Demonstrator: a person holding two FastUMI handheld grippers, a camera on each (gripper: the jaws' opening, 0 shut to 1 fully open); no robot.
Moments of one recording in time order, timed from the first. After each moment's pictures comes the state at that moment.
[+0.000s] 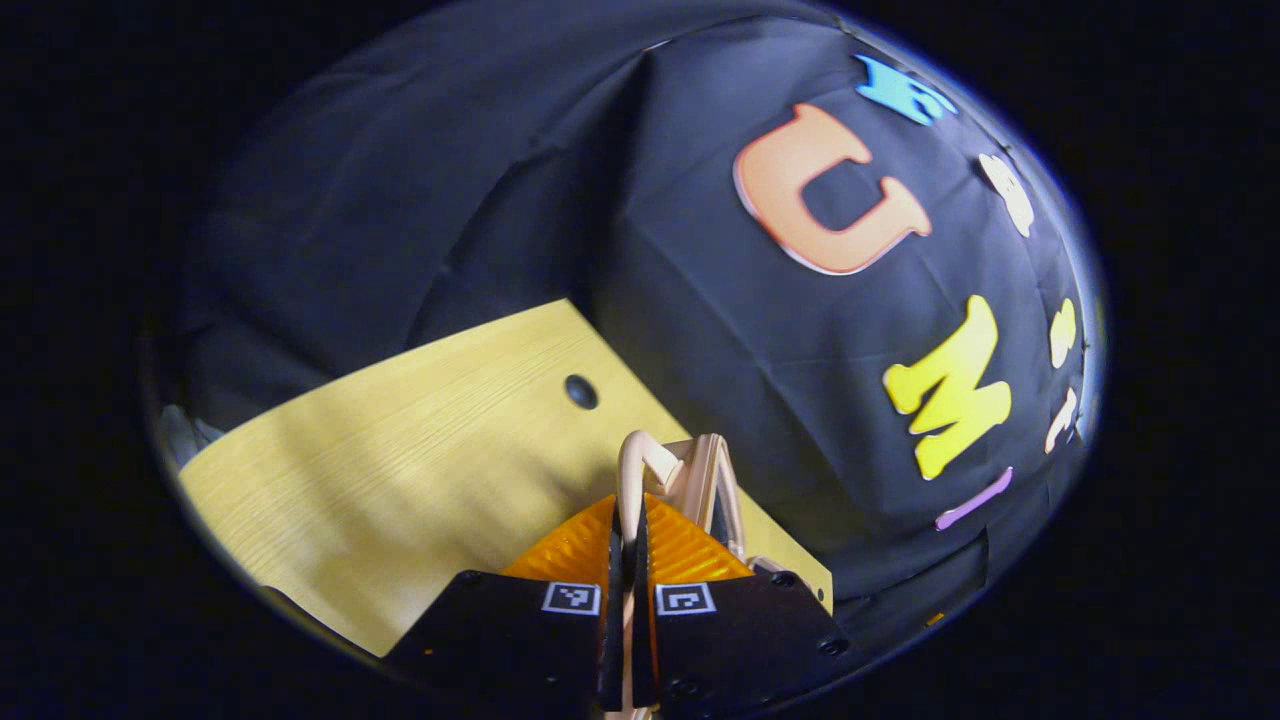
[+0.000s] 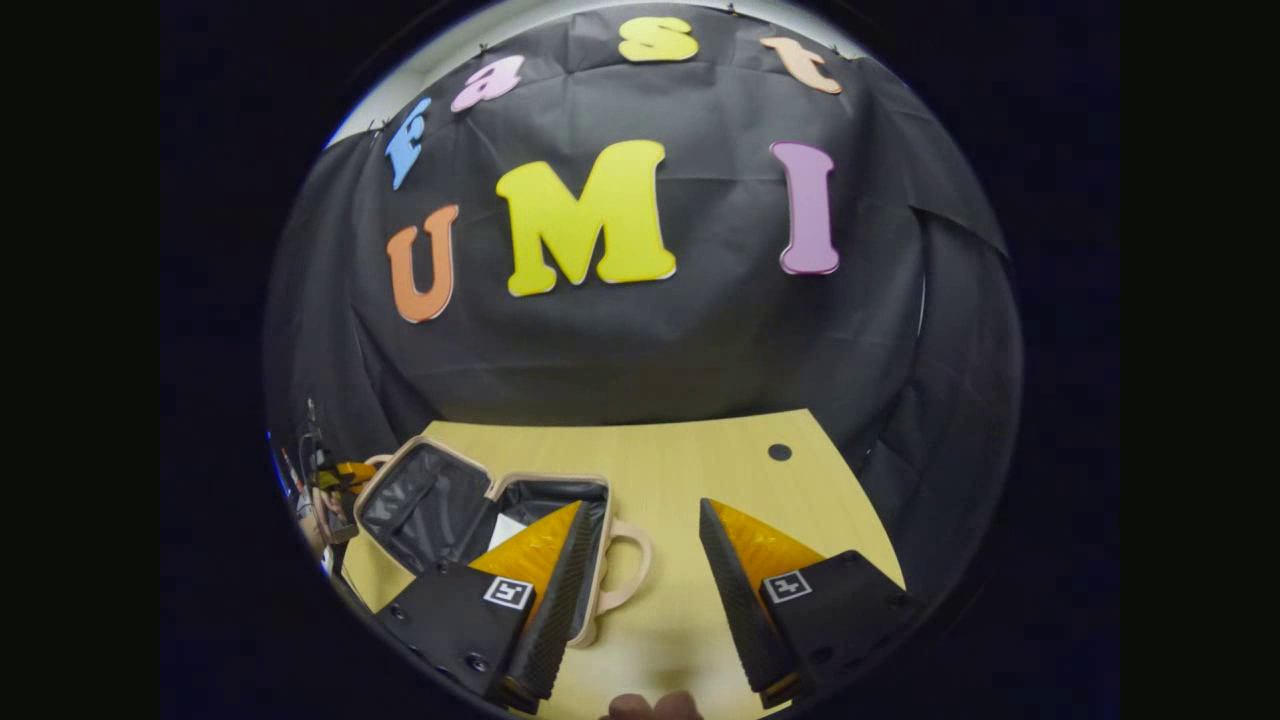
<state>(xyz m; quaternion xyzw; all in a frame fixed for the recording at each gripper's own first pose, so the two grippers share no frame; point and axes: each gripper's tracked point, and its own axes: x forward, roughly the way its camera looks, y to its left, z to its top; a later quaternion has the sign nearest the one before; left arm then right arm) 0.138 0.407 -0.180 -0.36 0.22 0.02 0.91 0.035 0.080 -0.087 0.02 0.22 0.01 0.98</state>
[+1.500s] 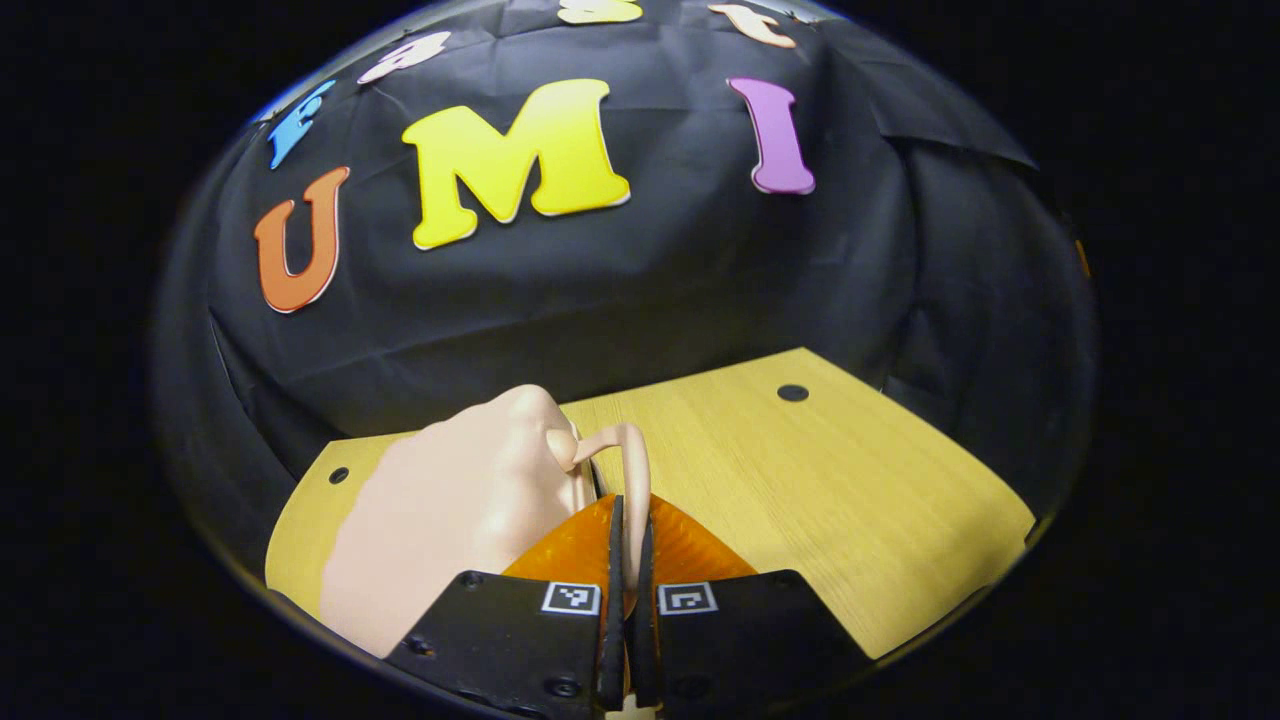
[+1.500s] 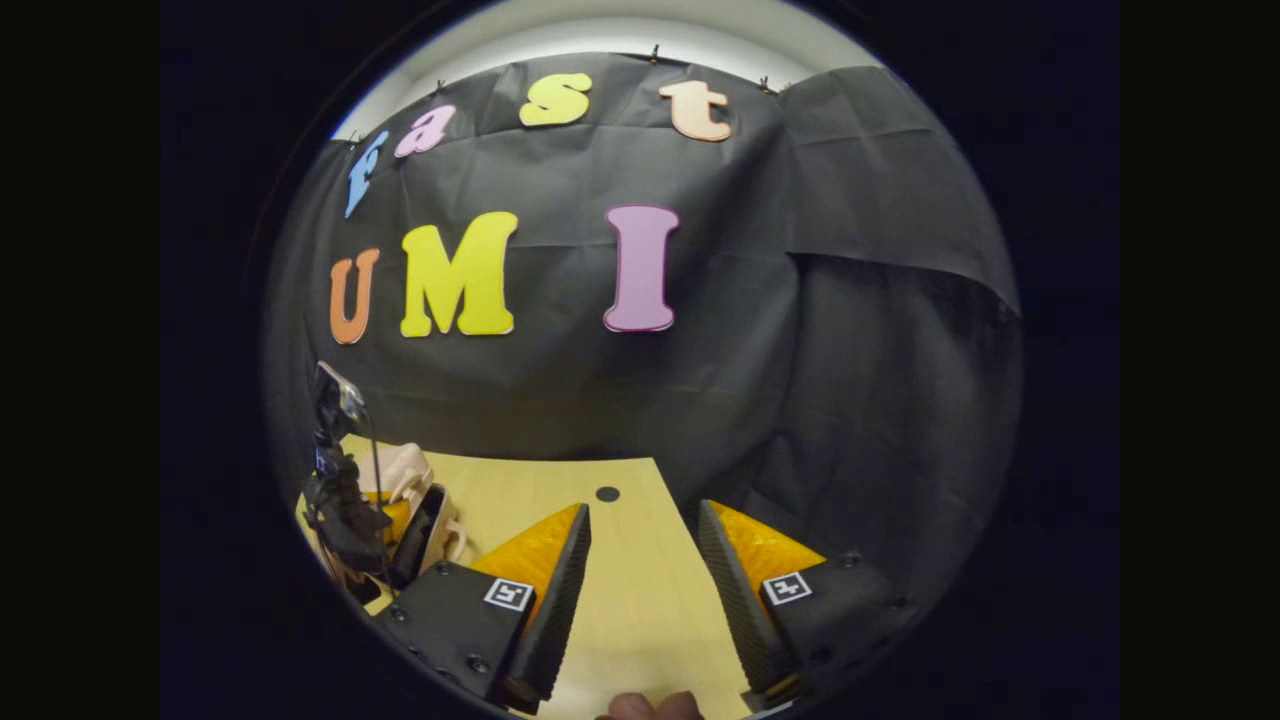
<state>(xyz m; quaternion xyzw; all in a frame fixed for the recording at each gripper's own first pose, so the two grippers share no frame) 0.081 -0.087 -0.223 0.13 0.24 -0.11 0.96 -0.042 -0.166 -0.050 -0.02 0.15 -0.12 0.98</state>
